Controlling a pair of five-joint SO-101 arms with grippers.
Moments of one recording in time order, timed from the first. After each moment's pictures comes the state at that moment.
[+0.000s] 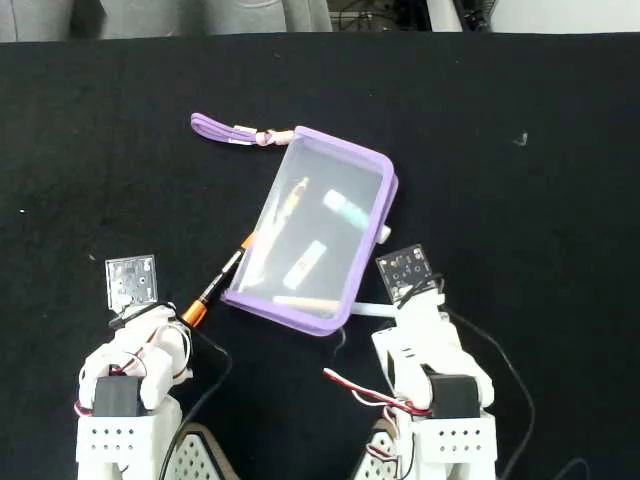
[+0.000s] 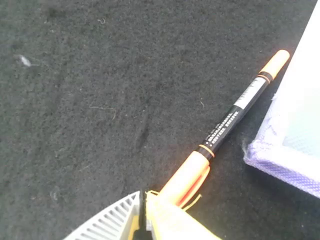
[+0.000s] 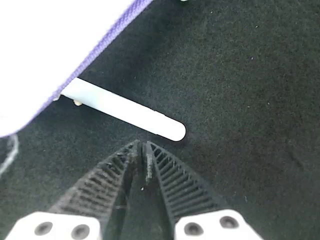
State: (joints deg) left arm -5.6 -103.8 96.0 72.5 4.8; right arm -1.4 -103.5 96.7 74.5 17.0
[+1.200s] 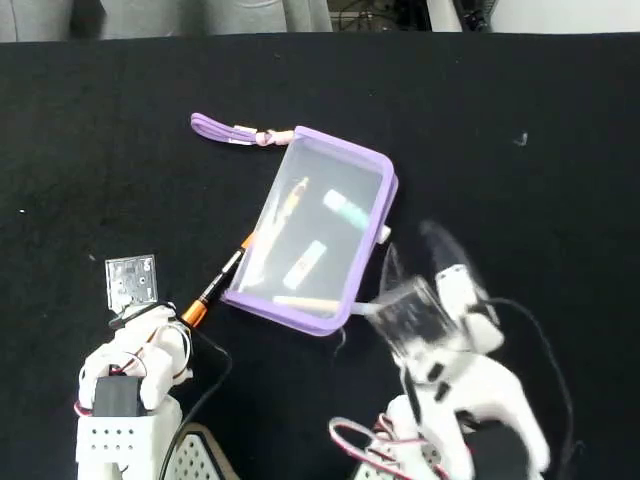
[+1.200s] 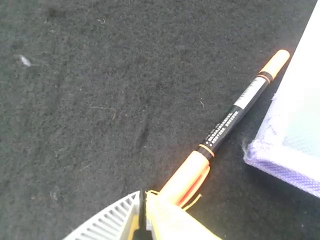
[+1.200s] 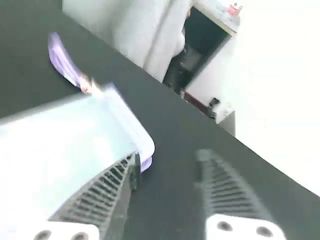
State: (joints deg) left arm -5.6 -103.8 96.0 72.5 4.8; right arm -8.8 -100.1 60.4 66.8 32.4
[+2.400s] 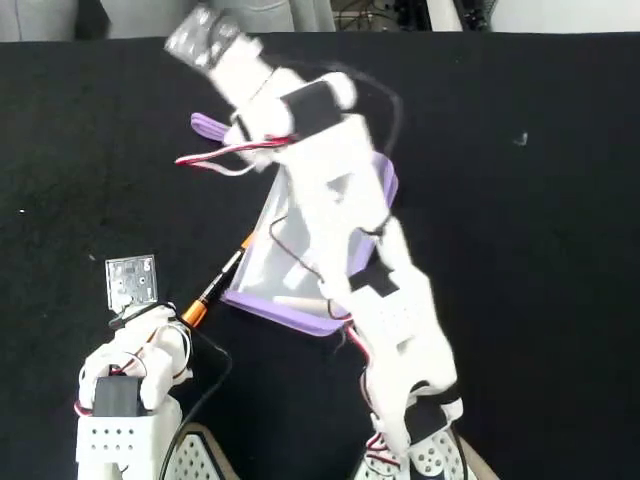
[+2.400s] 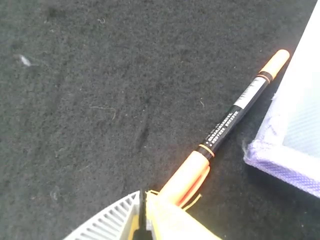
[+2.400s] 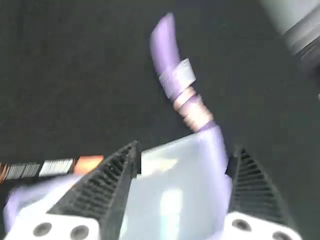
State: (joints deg) left arm -5.6 -103.8 96.0 72.5 4.7; right arm -28.1 40.0 -76.1 99.2 25.6
